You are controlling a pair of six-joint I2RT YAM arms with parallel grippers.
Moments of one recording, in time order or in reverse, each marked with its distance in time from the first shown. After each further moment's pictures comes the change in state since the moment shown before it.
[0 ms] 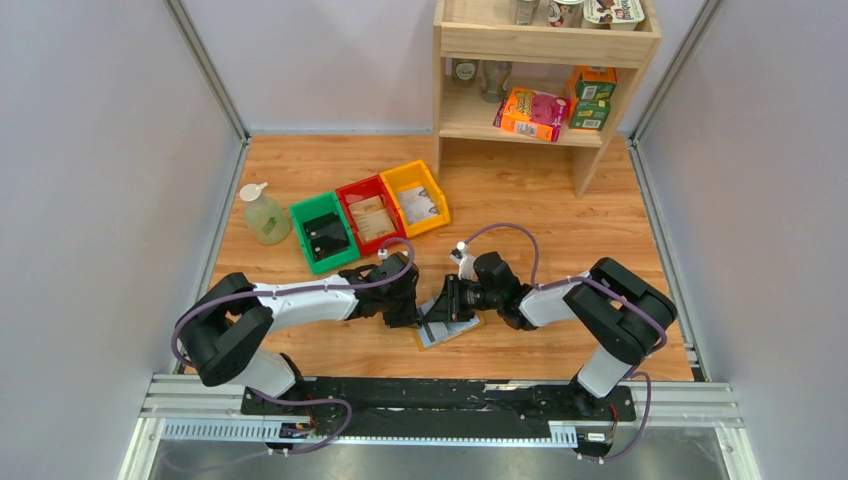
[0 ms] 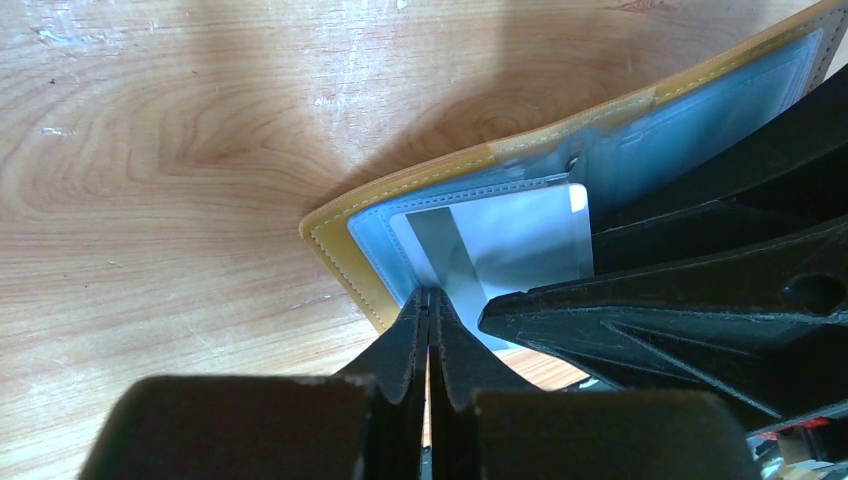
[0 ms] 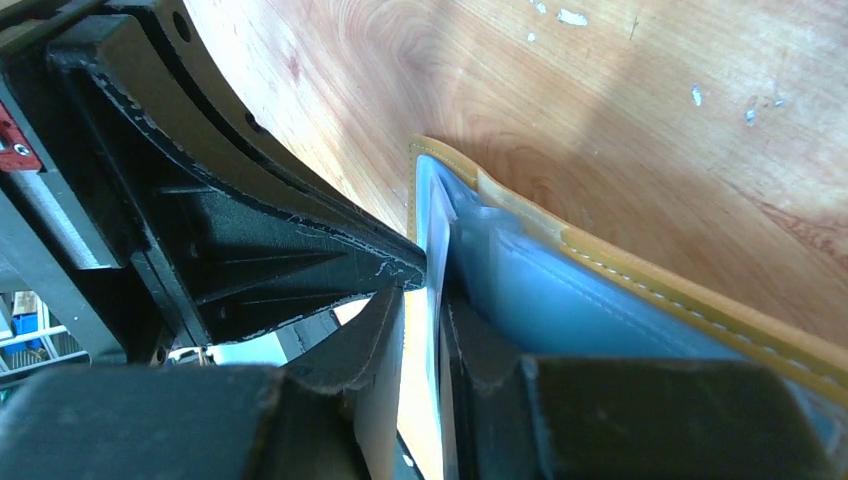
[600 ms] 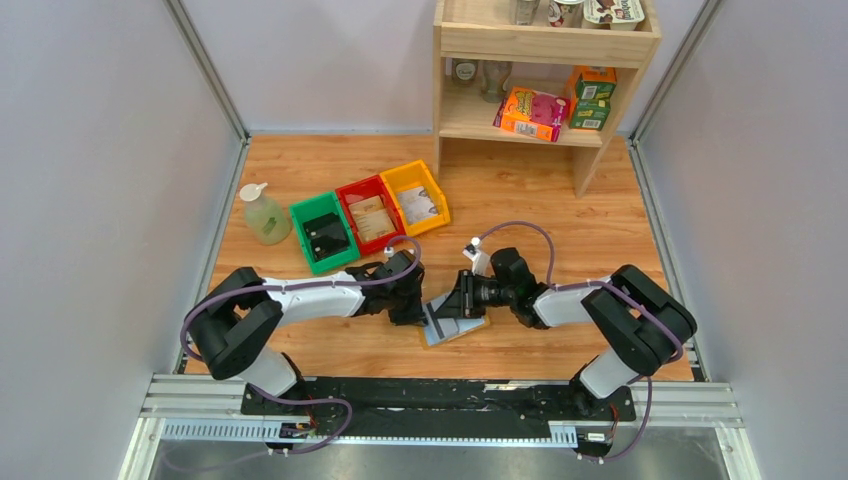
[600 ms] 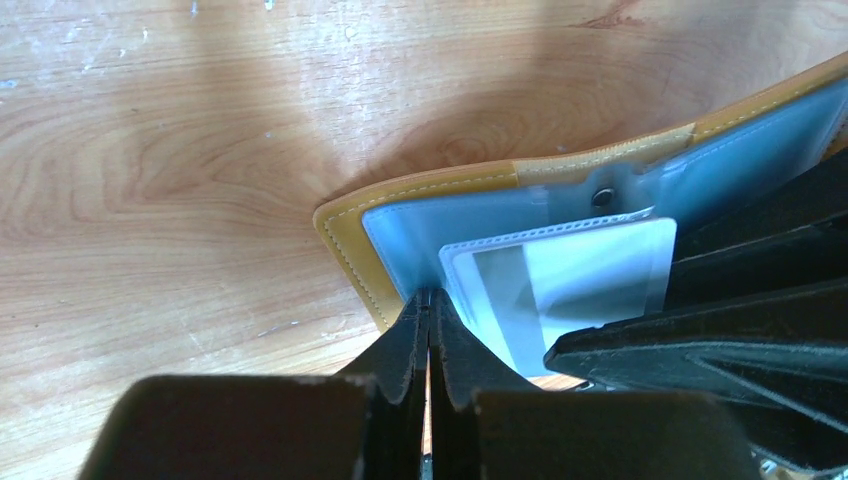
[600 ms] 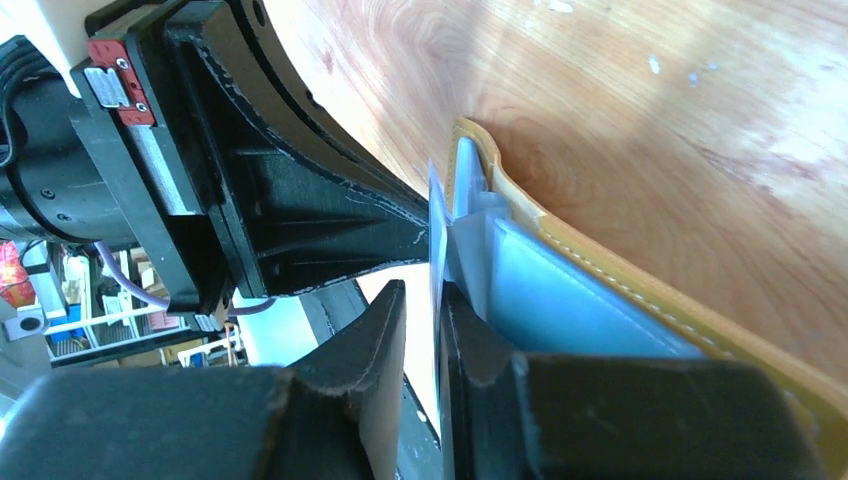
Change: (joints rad) left arm -0.004 0.046 0.039 0.005 0.007 0.011; right arm -0.092 -0.089 -0.044 -0.017 -0.103 -0.002
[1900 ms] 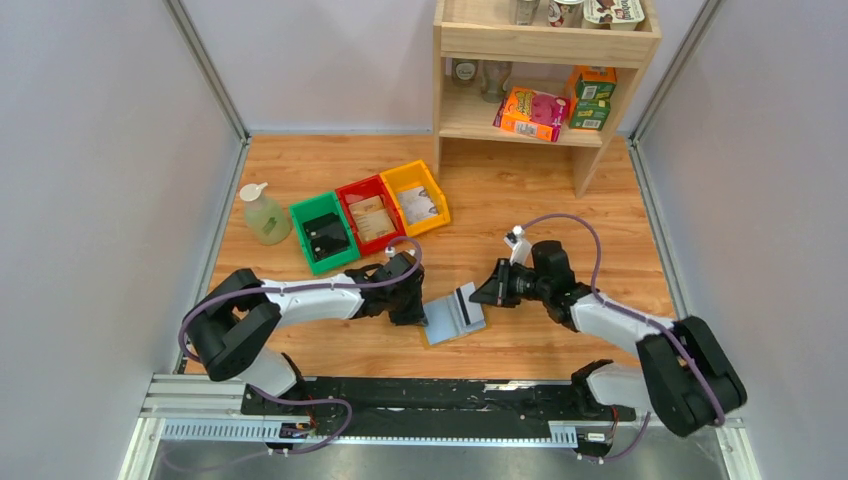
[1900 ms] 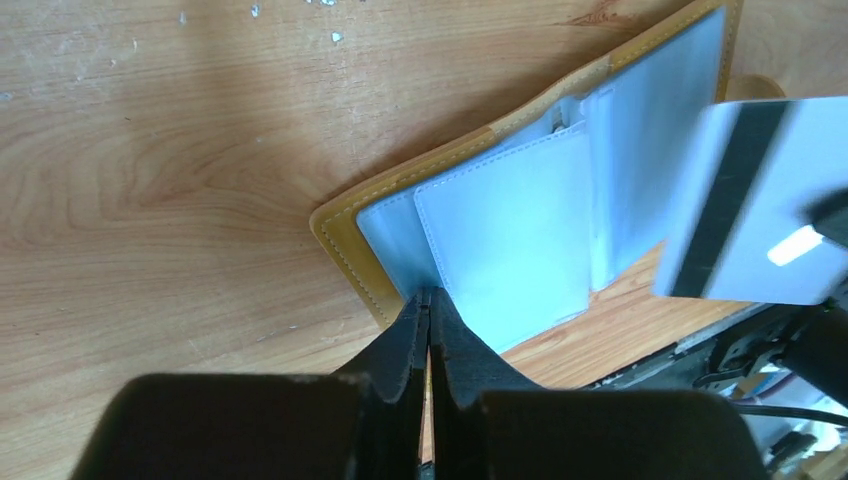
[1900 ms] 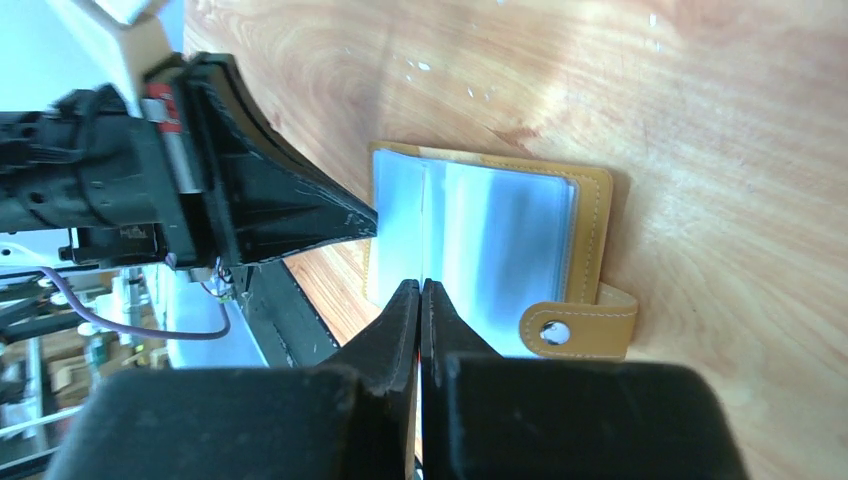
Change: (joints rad) left arm -0.002 -0.010 -0.011 0.033 -0.005 0.016; right arm -0.249 -0.272 -0.075 -0.270 -0.013 -0.183
